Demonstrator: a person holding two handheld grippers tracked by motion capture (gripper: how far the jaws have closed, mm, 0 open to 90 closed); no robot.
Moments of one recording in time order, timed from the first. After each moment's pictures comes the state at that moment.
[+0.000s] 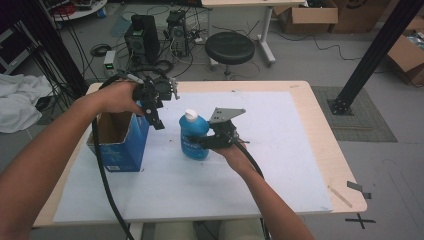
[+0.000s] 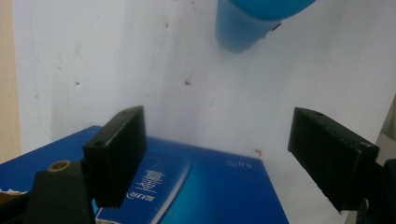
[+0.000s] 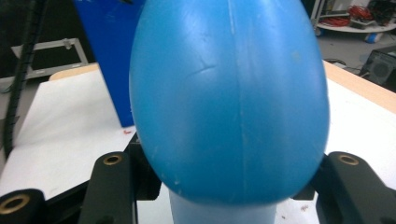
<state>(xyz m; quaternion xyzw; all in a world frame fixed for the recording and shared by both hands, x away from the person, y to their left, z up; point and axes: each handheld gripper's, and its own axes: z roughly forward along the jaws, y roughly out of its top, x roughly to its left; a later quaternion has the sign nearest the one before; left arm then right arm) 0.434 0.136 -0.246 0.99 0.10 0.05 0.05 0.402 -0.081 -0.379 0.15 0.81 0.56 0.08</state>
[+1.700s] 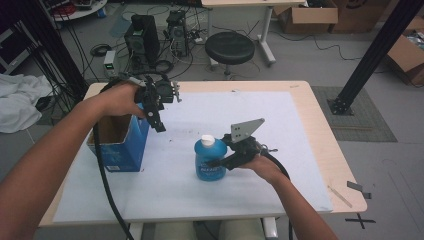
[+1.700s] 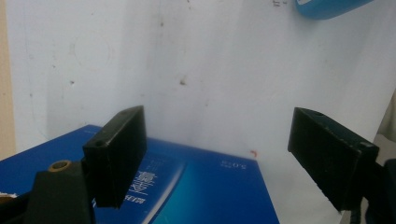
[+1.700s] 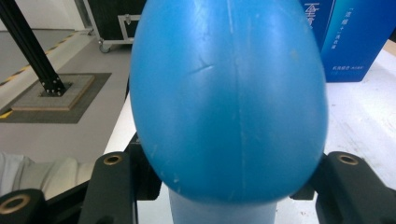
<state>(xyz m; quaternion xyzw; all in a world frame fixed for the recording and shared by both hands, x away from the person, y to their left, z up) 0.429 0.131 -0.249 0.99 0.10 0.05 0.04 0.371 -0.132 -0.382 0.00 0.84 0.55 -0.02</state>
